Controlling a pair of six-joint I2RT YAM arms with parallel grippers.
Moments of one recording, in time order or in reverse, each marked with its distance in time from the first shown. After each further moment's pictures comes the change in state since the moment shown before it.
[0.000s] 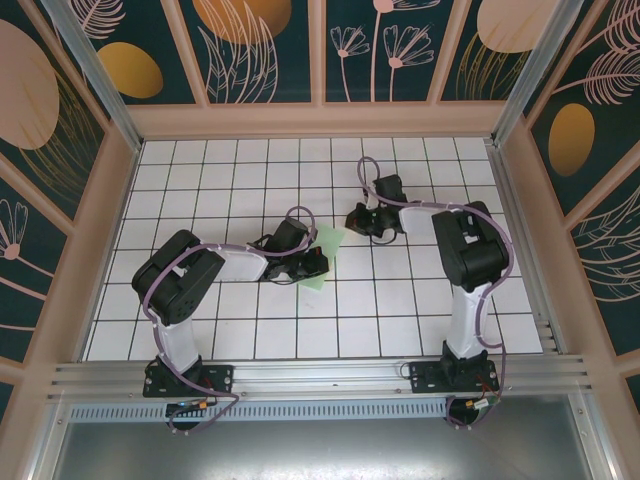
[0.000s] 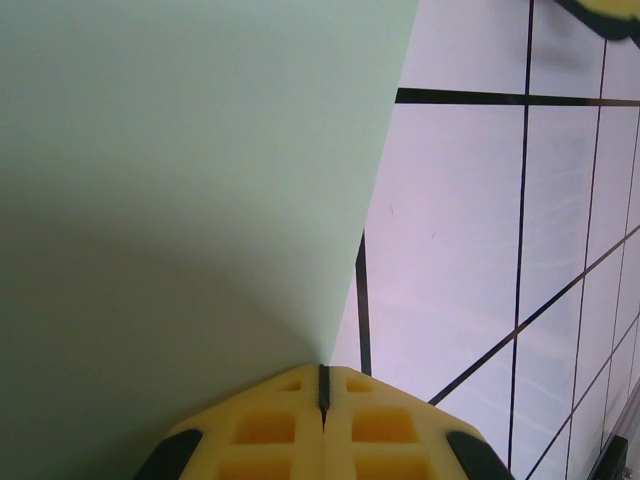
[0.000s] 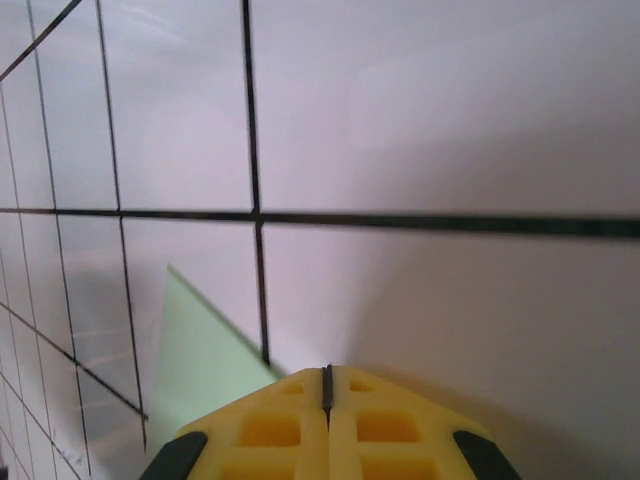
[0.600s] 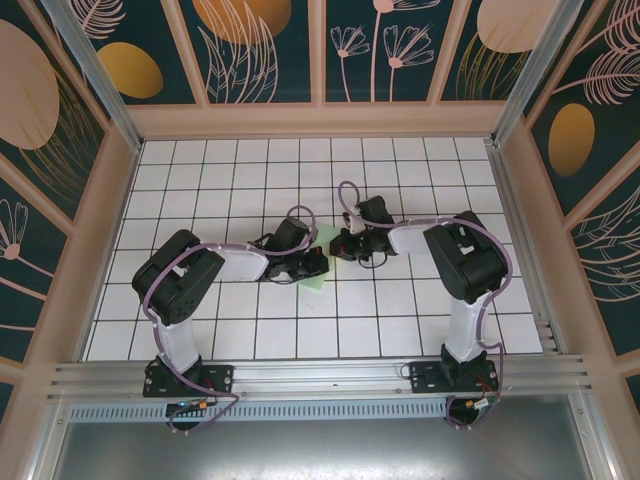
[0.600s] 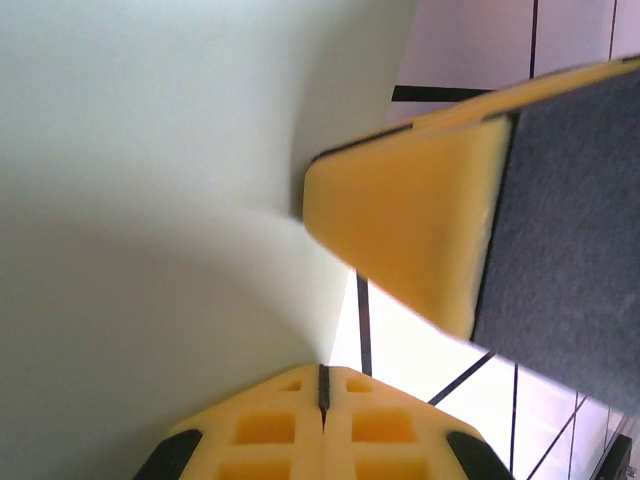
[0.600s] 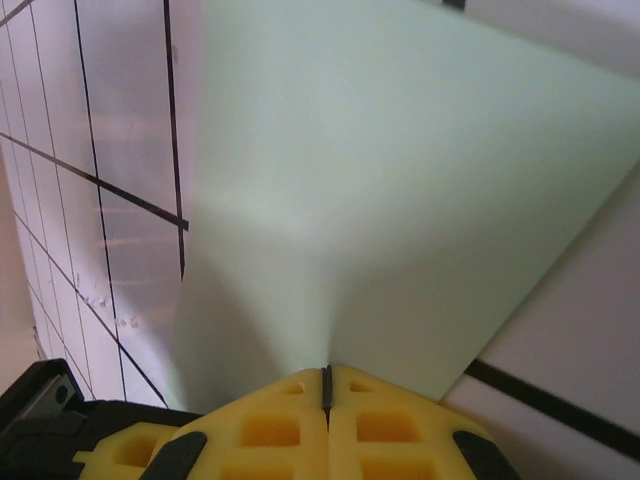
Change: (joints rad) left arm 0.000 0.000 0.011 -0.024 -0.001 0.007; right arm 0.117 -0.037 -0.139 0.071 -0.116 0.014
